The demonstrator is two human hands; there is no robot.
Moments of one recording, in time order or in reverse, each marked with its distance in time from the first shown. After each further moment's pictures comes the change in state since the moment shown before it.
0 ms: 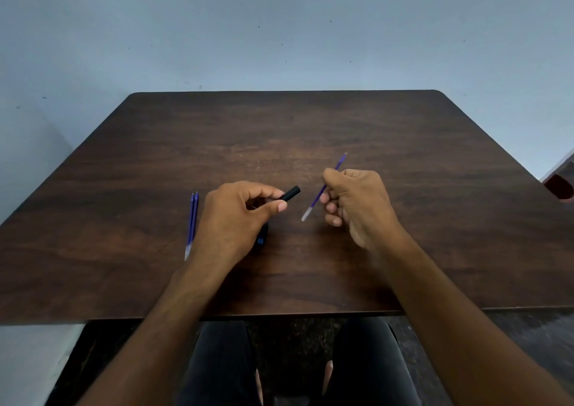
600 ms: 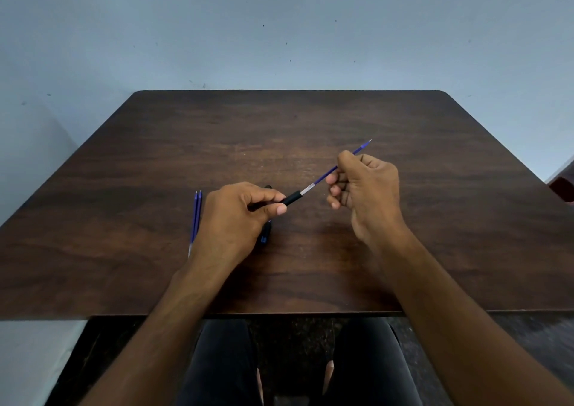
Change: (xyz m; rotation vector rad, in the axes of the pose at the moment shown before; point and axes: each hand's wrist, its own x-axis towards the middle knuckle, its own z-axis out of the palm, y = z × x) left_hand -0.005 -0.001 -0.004 0.027 0.018 0.058; right_hand -0.006 -0.012 0.005 0.174 0.083 -0.181
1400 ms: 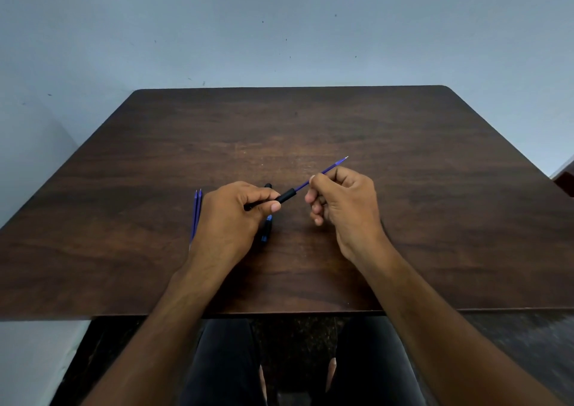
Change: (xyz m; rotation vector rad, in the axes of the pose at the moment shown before) left_hand 0.001 -0.007 0.000 0.028 0.005 0.005; right_hand -0.019 0.023 0.006 -0.142 -0.144 0.022
